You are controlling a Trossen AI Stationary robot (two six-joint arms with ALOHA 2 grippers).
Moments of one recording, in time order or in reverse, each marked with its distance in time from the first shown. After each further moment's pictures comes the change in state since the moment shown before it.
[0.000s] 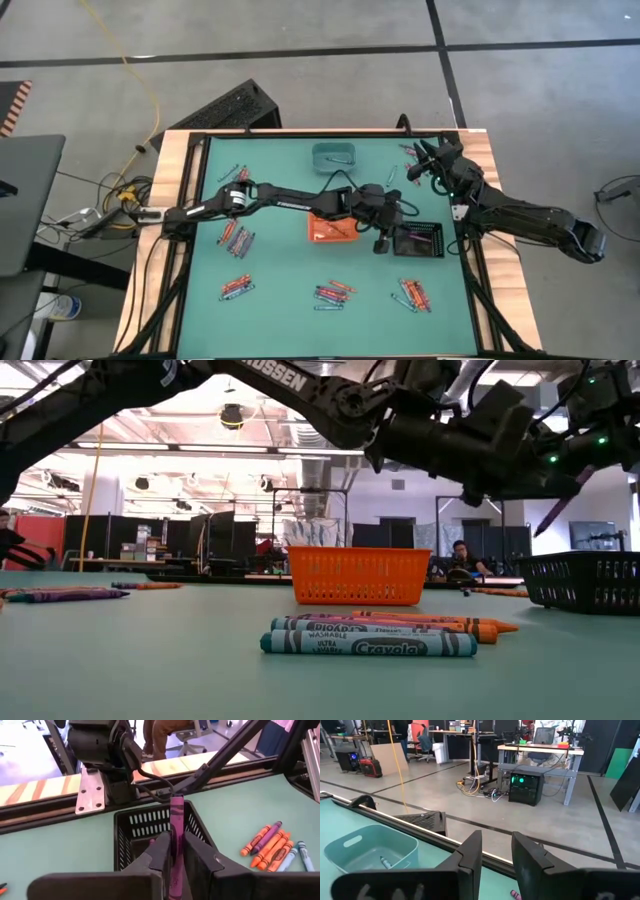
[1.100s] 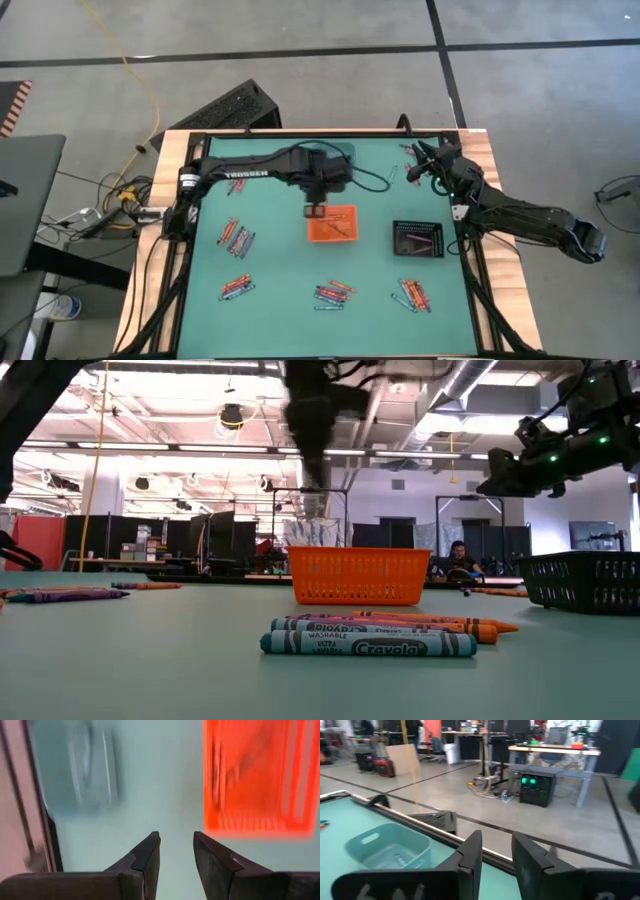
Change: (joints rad) left arm 0.089 -0.430 -0.002 -1.456 -0.507 0.047; right arm 0.002 0.000 0.001 0.004 -0.052 0.003
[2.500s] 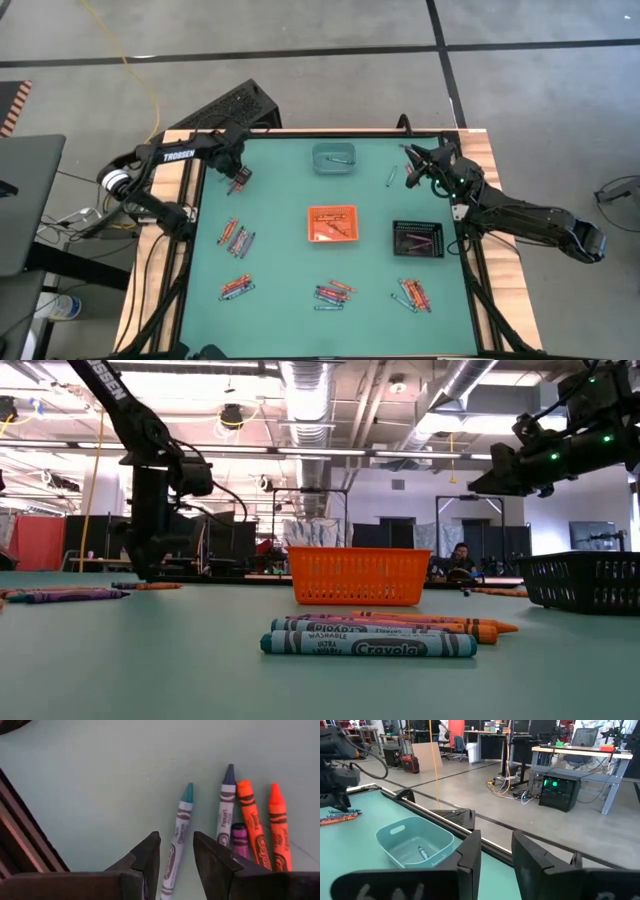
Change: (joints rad) left arm 0.800 -0.551 -1.276 0.700 -0.011 -0.214; right arm 0.000 0.001 0.000 0.003 -0.131 -0.027
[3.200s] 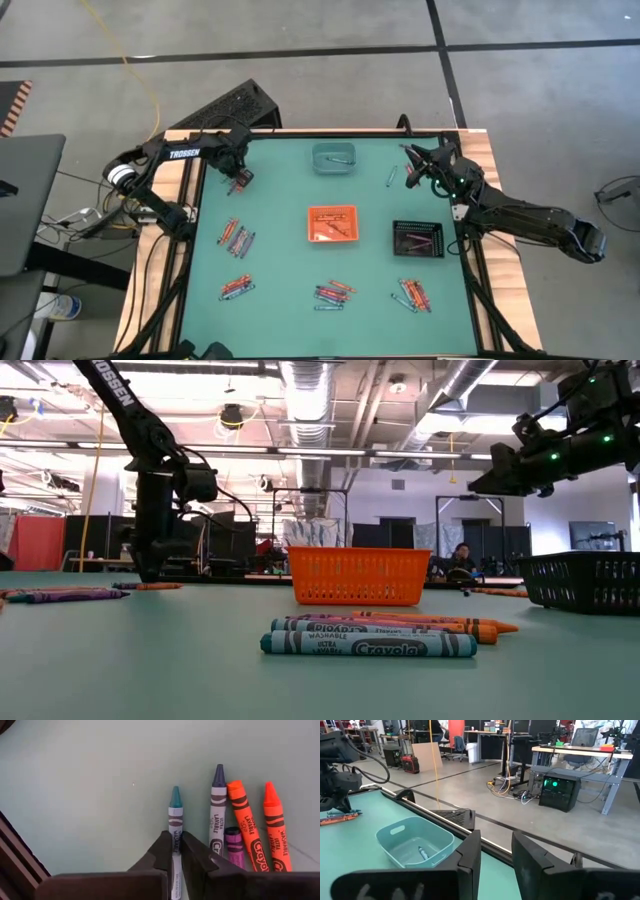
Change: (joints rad) left arm -0.011 0.072 0.008 0.025 0.002 0.040; right arm 0.000 0.000 0.000 0.001 0.000 0.001
